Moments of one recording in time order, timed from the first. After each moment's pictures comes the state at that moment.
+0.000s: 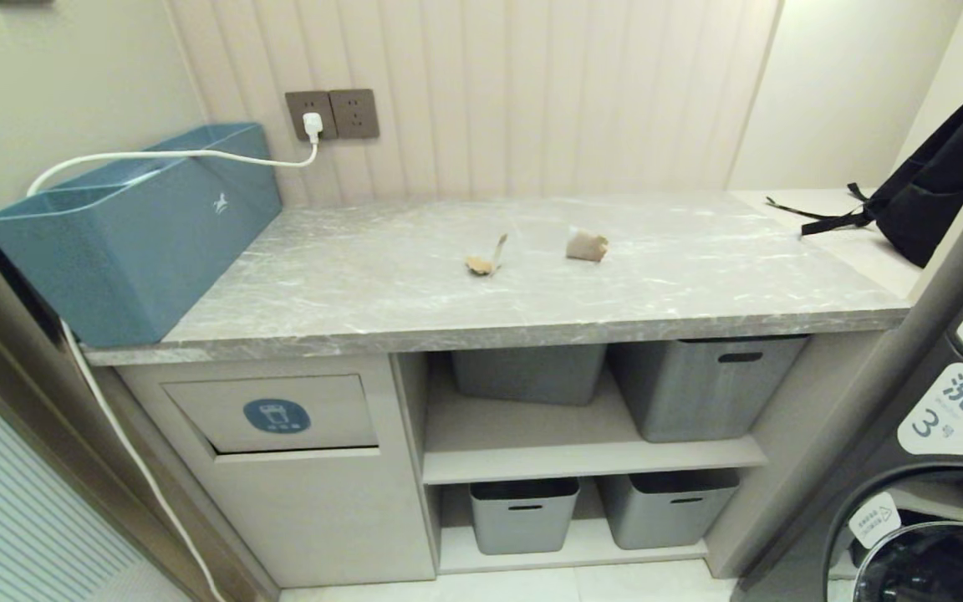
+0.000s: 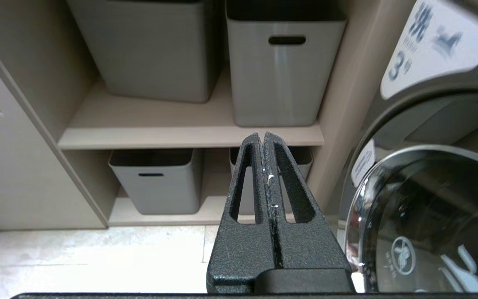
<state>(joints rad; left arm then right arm) 0.00 0.00 0.00 0.00 0.00 0.03 0.00 0.00 0.00 0.00 0.00 -0.01</state>
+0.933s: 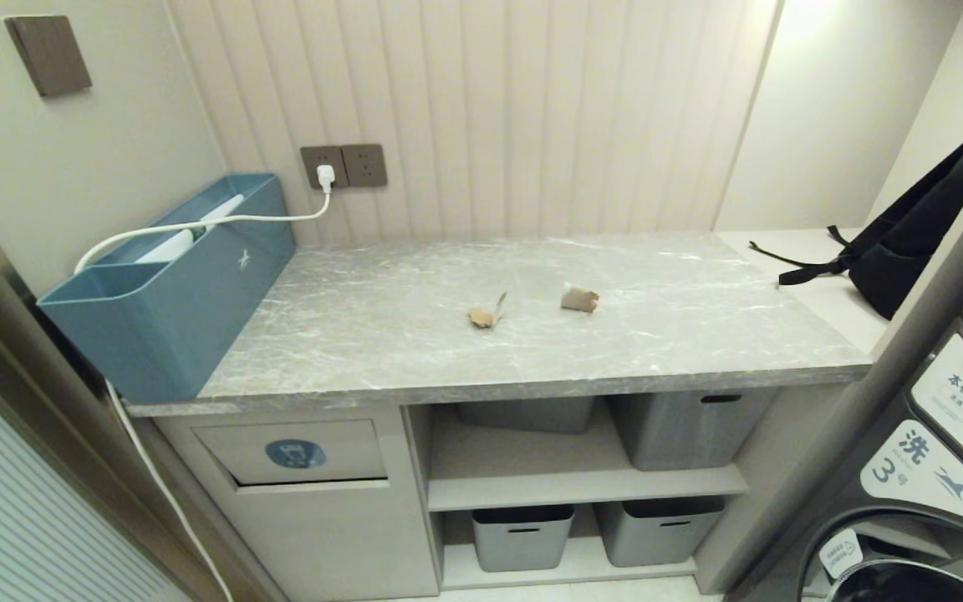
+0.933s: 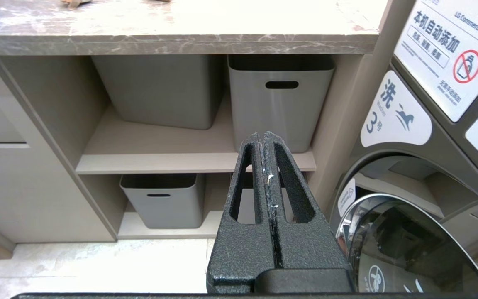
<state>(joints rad) -0.01 0.12 -0.15 0.03 -0.10 0.04 0.00 0.00 0.00 0.00 0.01 -0.01</state>
